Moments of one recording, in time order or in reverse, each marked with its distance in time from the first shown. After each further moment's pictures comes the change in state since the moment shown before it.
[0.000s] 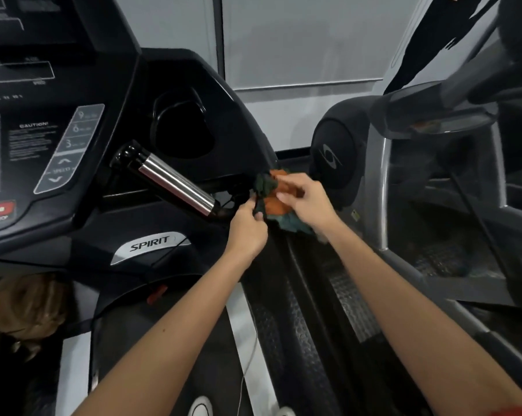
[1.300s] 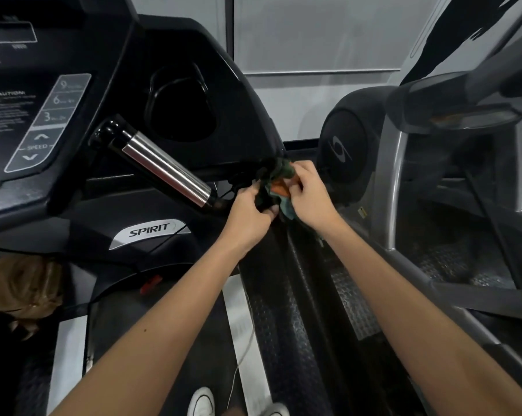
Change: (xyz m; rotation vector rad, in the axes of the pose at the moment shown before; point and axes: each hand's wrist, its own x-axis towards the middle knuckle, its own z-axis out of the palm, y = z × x) left_hand 0.010 0.003 -0.002 -0.010 -0.064 0.127; right_hand 0.010 0.012 0.013 -0.203 0.020 -0.038
